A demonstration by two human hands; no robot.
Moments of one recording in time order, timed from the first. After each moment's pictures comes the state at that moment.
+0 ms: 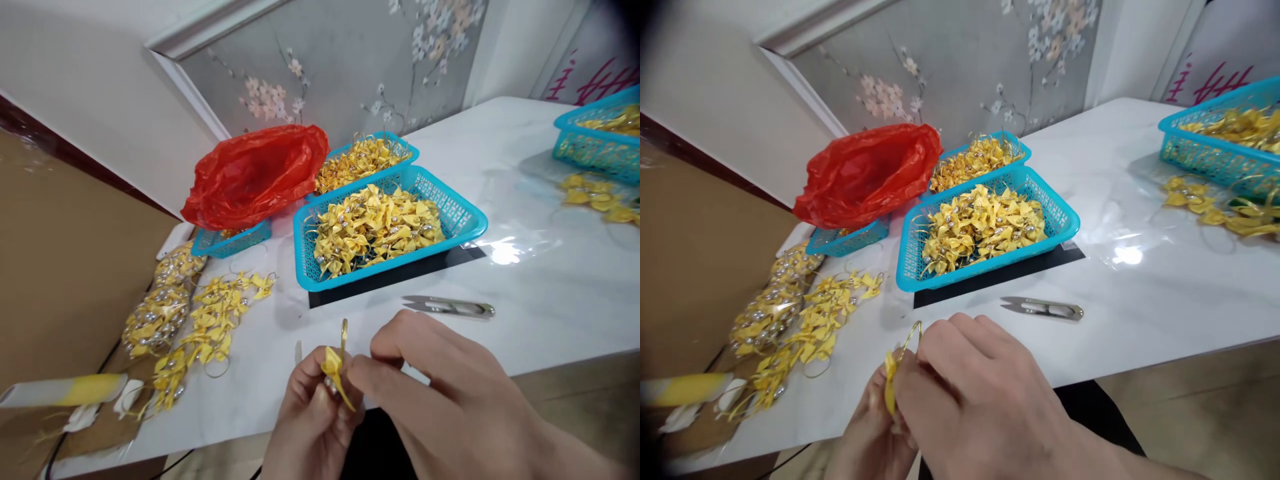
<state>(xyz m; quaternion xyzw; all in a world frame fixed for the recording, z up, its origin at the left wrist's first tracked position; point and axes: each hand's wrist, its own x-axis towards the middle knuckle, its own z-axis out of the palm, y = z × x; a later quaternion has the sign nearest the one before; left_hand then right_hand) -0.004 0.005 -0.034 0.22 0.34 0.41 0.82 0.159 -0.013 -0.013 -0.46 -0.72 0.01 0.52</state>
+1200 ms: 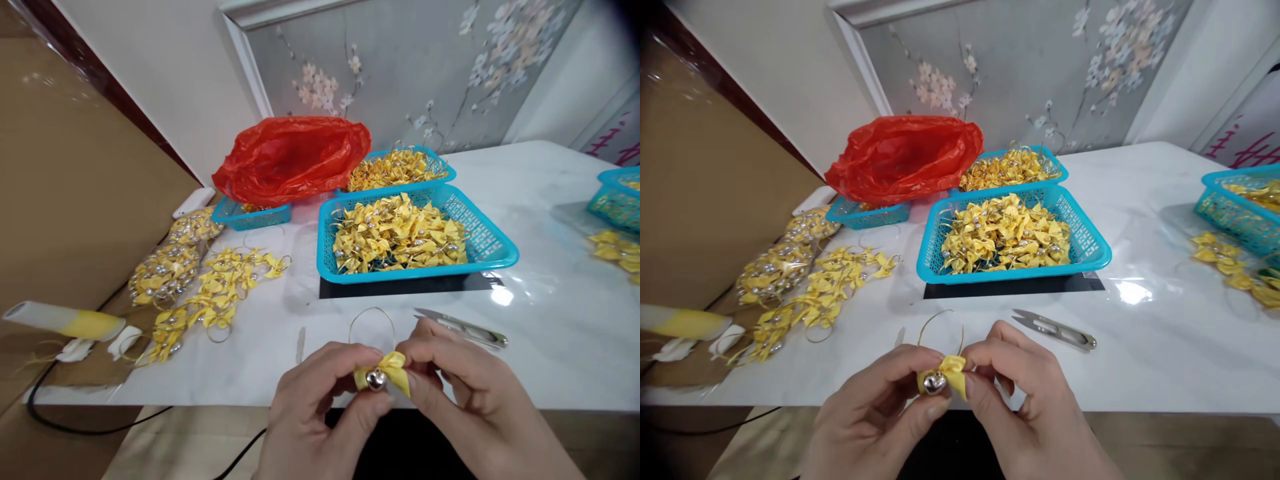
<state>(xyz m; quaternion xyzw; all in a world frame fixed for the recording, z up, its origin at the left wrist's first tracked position) 0.013 -0.013 -0.010 0.52 0.49 0.50 0.50 0.179 -0.024 -0.041 -0.47 -0.66 0.37 0.46</state>
